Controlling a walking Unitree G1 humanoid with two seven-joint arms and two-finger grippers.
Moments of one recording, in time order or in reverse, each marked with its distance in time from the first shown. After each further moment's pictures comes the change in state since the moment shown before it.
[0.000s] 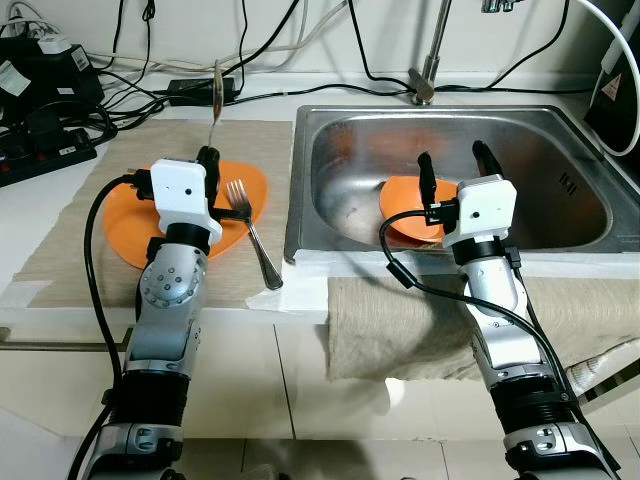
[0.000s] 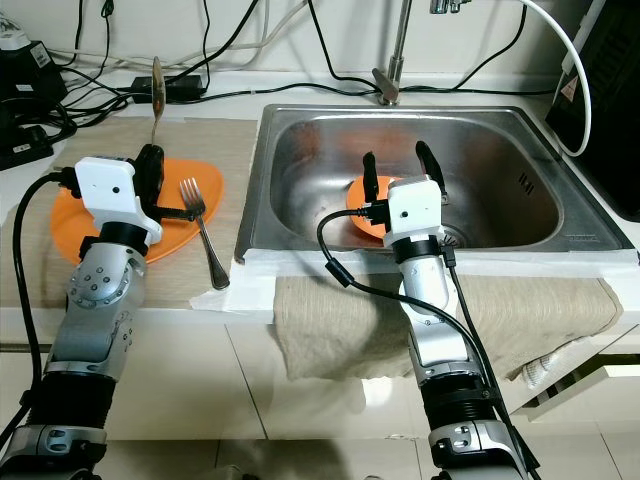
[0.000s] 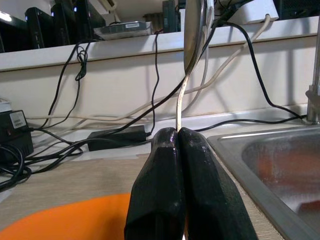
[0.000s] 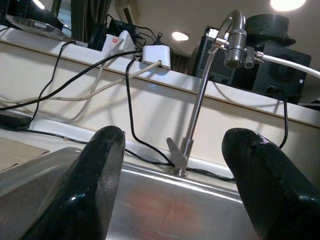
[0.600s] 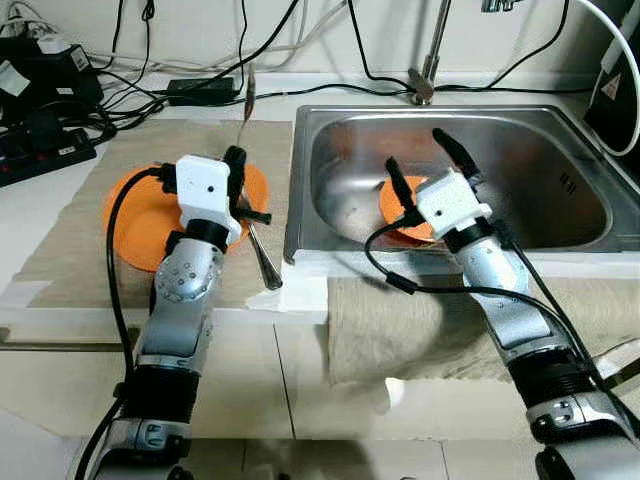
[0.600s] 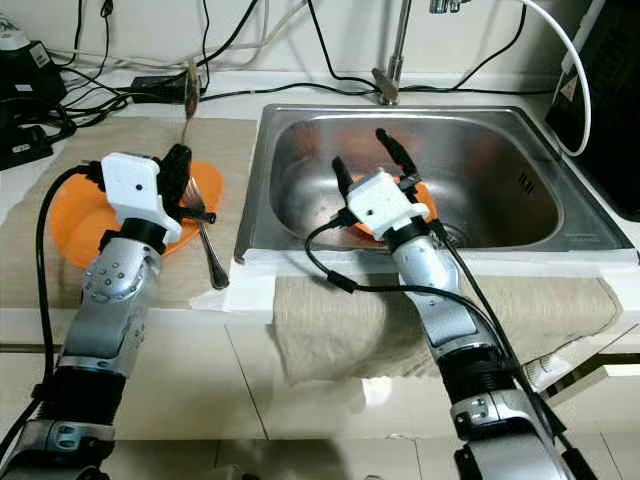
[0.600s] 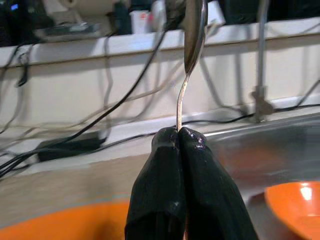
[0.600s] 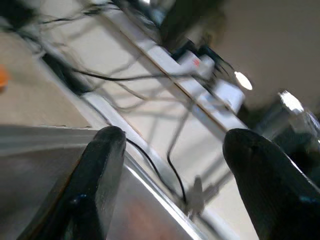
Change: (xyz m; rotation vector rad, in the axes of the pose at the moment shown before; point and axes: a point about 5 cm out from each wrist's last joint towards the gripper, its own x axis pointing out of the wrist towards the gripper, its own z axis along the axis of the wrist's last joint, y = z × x) left arm 0.008 -0.031 0.011 -0.039 -0.007 -0.166; right arm 0.023 0.012 0.009 -0.427 -0.099 0.407
